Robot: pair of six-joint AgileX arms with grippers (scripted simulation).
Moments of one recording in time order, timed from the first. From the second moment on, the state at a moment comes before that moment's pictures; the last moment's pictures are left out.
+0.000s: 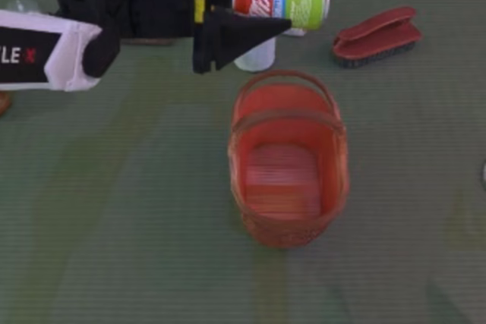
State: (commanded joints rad) left arm -0.33 2.02 1.25 0.72 1.26 0.05; right arm 0.00 0.00 0.00 0.00 0.00 0.00
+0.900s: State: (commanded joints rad) left arm -0.31 2.26 1.16 1.07 1.26 0.04; right arm 0.00 0.00 0.00 0.00 0.00 0.00
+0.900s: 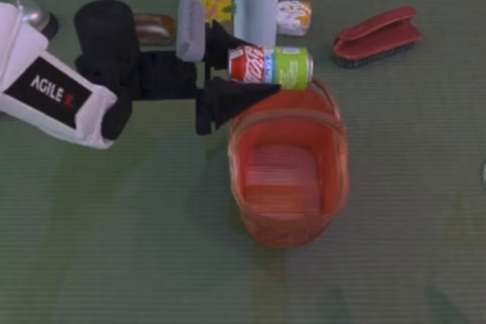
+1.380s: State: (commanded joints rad) left arm -0.31 2.26 1.16 1.07 1.26 0.04; right arm 0.00 0.00 0.00 0.00 0.00 0.00
